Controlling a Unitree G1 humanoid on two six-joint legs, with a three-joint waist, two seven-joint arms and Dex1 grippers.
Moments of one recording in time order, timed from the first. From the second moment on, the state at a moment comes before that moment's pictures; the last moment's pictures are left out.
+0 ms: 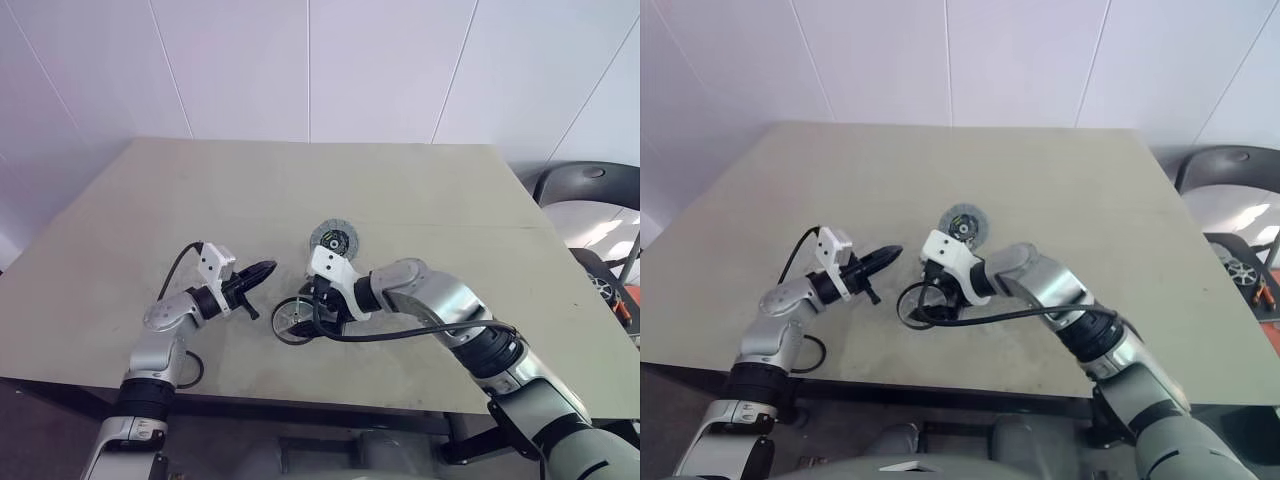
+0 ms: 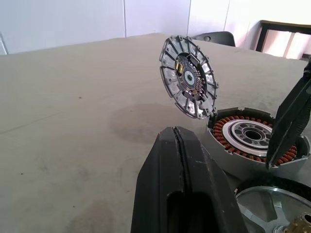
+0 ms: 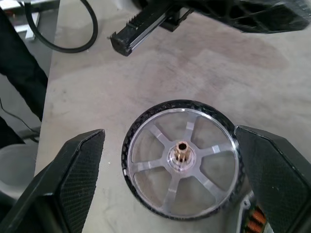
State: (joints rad) left arm -0.29 0.37 0.03 0.27 -0.36 0.03 -0.89; right arm -0.69 -0.41 0.56 -0.07 0.33 0.87 0.84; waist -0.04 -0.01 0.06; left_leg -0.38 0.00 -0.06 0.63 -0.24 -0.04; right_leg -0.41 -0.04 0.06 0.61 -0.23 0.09
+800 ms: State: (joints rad) left arm -0.29 0.37 0.03 0.18 -0.36 0.10 -0.85; right arm -0.68 -0.33 0.60 0.09 0.14 0.73 0.90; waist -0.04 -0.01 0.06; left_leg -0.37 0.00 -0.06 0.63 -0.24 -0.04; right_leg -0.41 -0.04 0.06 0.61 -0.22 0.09
